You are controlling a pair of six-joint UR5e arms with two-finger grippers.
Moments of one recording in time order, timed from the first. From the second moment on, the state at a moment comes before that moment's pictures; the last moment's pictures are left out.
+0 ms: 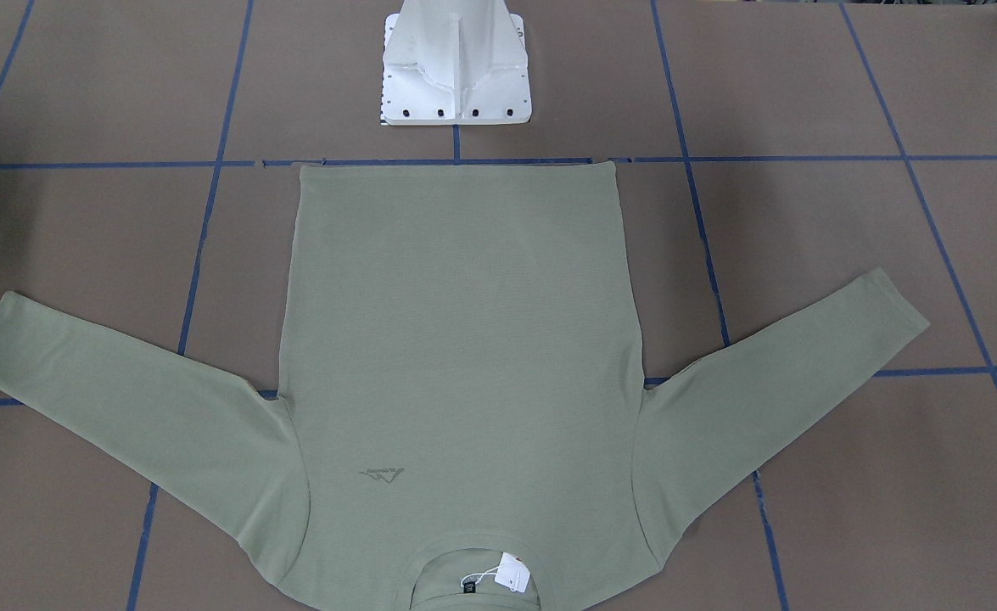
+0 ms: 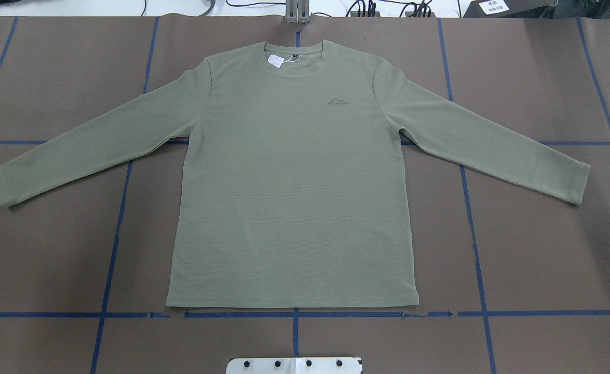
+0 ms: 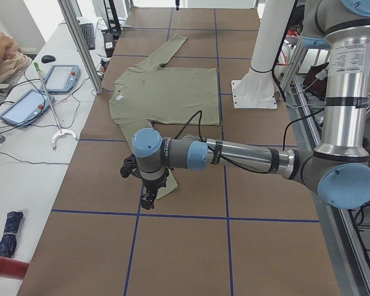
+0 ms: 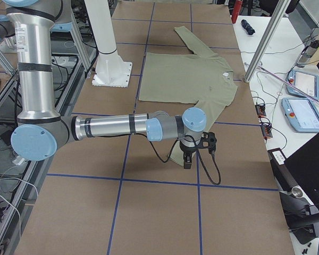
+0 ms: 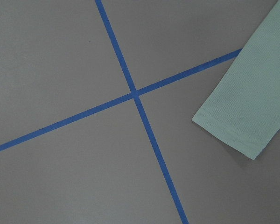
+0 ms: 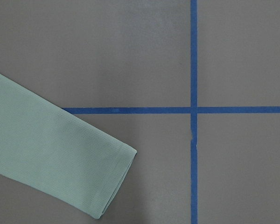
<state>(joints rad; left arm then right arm) -1.54 -1.56 -1.71 -1.50 -2.31 0.31 1.47 -1.56 1.67 -1.53 2.38 0.19</state>
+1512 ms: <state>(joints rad) -1.54 -1.56 -1.72 -1.50 -2.35 0.31 1.43 -1.58 1.66 -1.37 2.39 0.21</state>
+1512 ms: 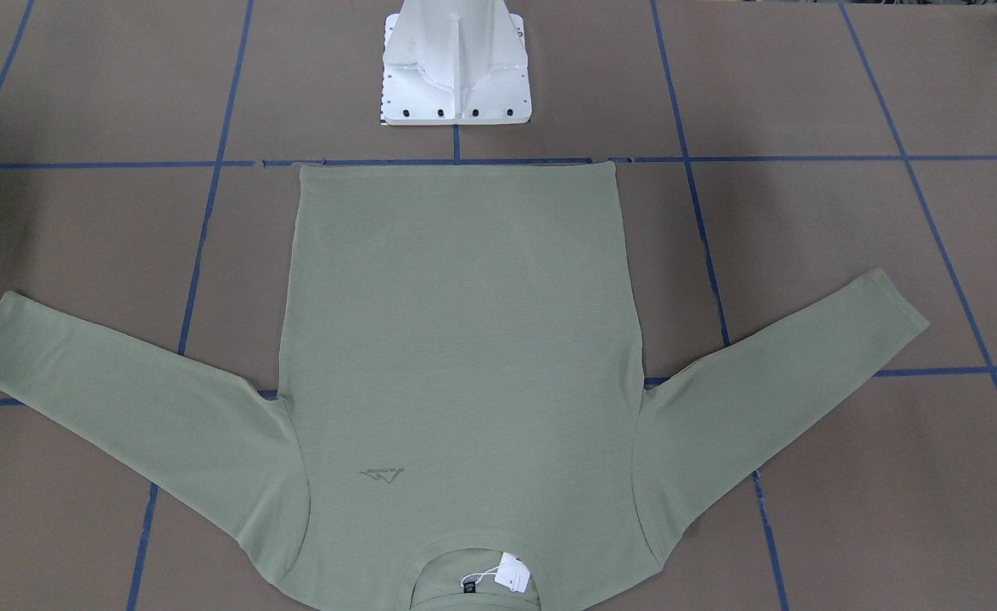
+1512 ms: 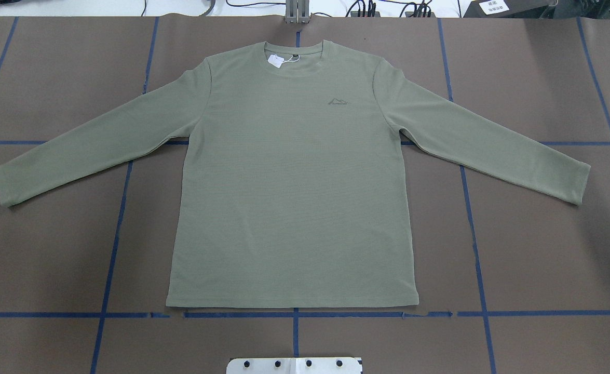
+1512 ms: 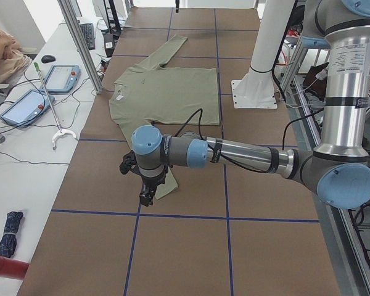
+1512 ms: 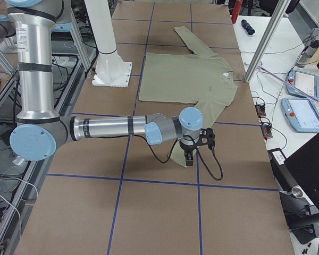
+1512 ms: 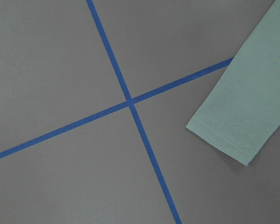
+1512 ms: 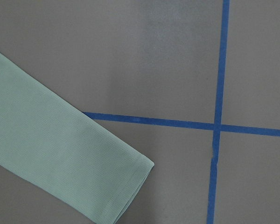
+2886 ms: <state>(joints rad) -1.54 -1.55 -1.71 -1.55 -2.46 0.31 1.26 -1.46 1.28 -1.02 2.38 0.51</state>
